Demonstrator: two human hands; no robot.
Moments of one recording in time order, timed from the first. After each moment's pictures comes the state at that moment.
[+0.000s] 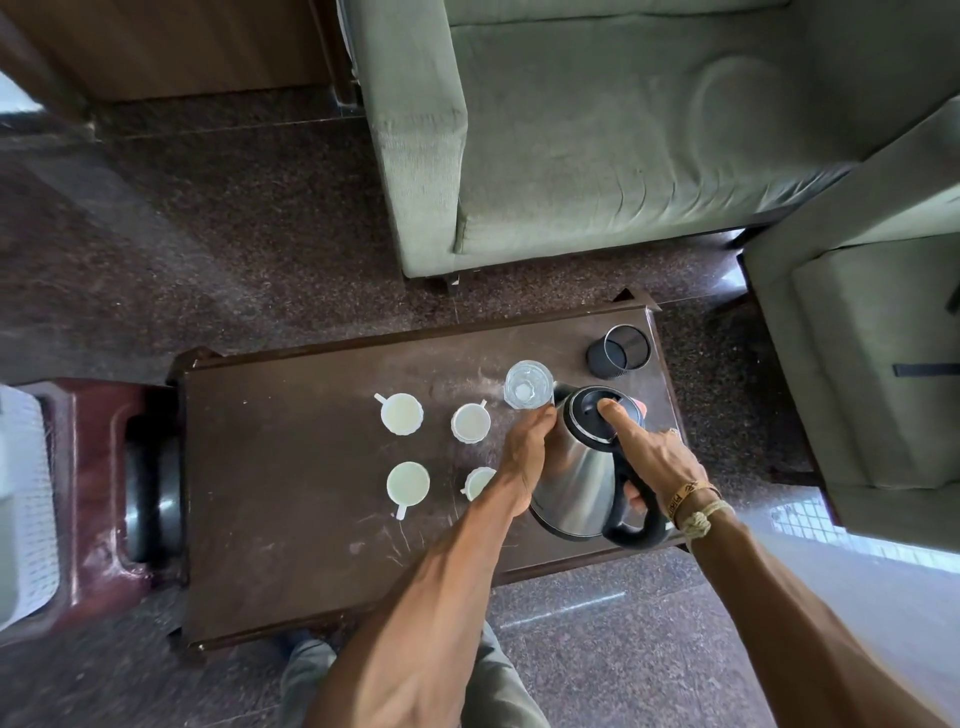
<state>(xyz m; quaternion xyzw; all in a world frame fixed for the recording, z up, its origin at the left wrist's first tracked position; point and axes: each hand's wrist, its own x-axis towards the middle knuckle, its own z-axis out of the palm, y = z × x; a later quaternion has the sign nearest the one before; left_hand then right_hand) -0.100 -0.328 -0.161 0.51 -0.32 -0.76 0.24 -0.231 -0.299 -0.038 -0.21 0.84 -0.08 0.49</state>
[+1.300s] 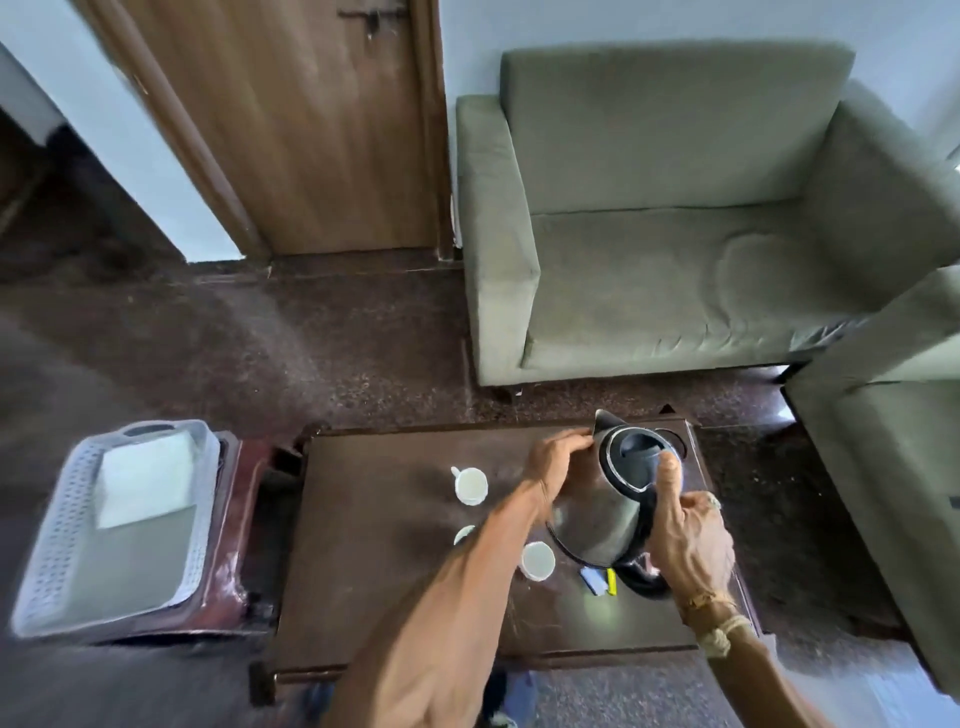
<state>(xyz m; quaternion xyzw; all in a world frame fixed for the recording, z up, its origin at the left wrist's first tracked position) -0.051 -0.352 -0.013 0.53 -0.33 -0.72 0.30 -0.169 -0.245 0.040 -0.32 0.89 -0.26 0.21</state>
